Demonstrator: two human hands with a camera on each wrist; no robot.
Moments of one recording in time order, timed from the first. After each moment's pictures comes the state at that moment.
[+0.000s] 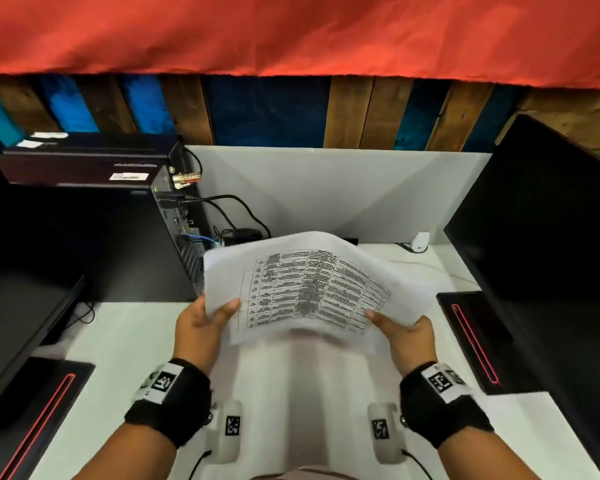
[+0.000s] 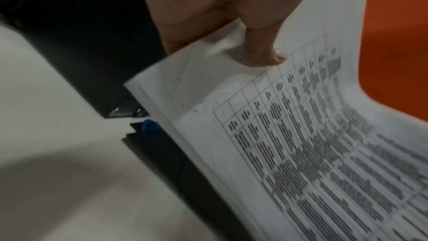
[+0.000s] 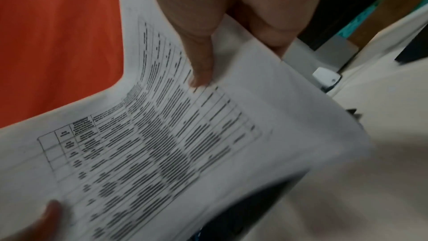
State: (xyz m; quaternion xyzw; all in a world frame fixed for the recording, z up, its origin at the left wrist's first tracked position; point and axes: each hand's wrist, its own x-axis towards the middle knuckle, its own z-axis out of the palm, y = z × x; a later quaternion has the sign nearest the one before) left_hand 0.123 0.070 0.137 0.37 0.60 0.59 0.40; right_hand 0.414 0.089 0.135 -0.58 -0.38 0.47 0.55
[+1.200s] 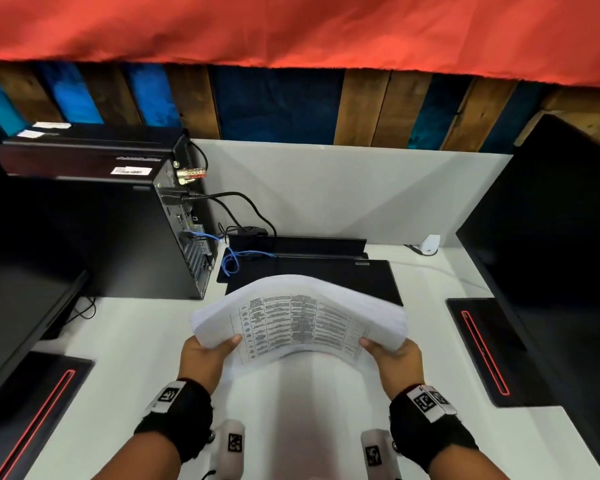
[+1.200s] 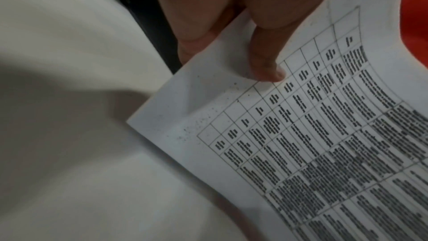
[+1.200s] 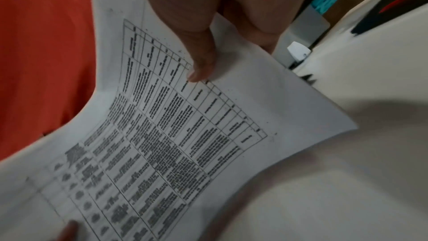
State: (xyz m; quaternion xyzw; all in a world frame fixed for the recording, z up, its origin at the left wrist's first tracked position) left_hand 0.115 0.060 0.071 0.28 0.66 0.54 0.44; right_hand 0.402 0.083 0.094 -0.65 -0.40 0.46 0.46
